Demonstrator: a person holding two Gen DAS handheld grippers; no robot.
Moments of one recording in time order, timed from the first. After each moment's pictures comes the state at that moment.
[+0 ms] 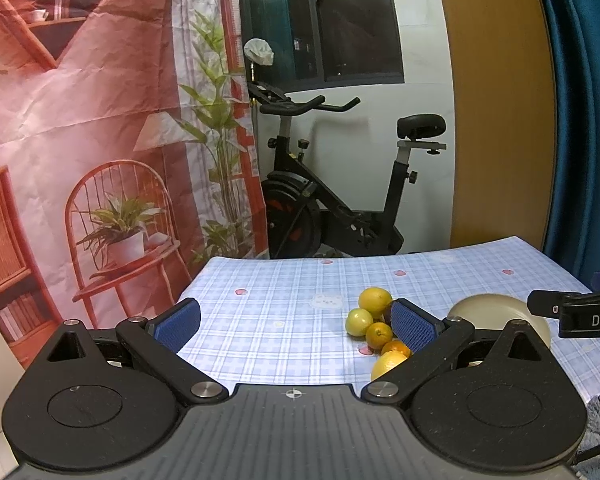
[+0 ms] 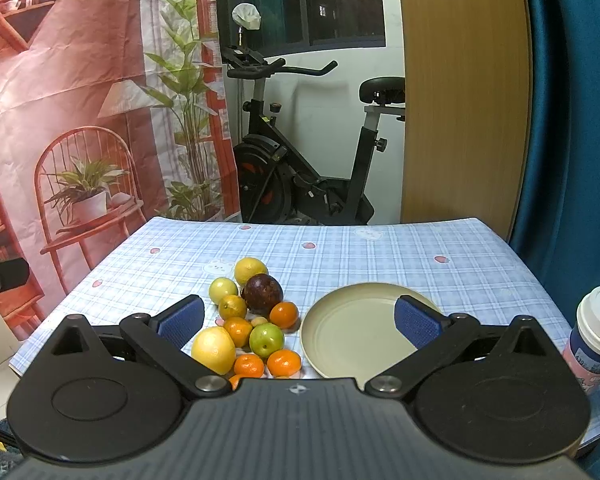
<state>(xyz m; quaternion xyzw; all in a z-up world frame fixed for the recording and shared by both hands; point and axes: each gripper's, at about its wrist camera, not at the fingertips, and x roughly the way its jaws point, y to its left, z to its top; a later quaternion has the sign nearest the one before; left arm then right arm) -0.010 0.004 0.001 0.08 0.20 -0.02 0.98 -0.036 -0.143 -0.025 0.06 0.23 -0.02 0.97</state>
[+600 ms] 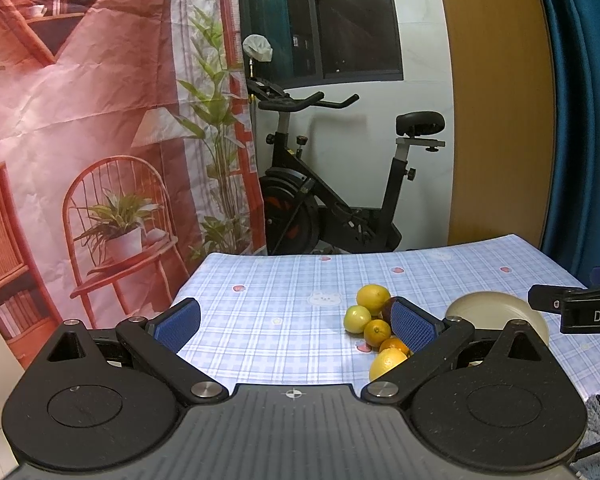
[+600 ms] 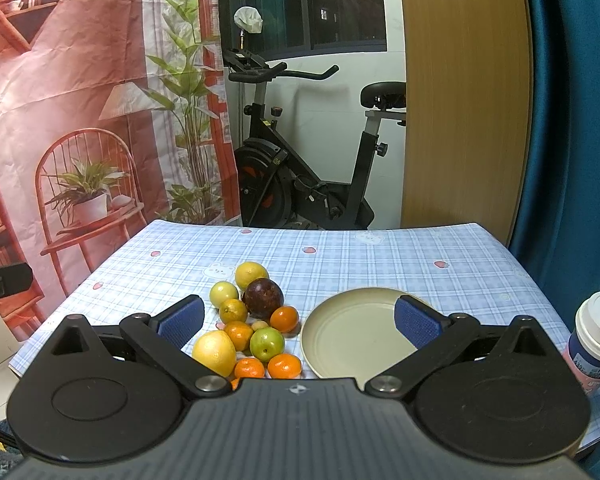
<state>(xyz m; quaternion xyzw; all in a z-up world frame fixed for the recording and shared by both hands) -0.007 0.004 0.001 0.08 0.20 -0.03 0.98 -0.036 -0.142 -0.023 0.06 0.23 -0.02 0.97</state>
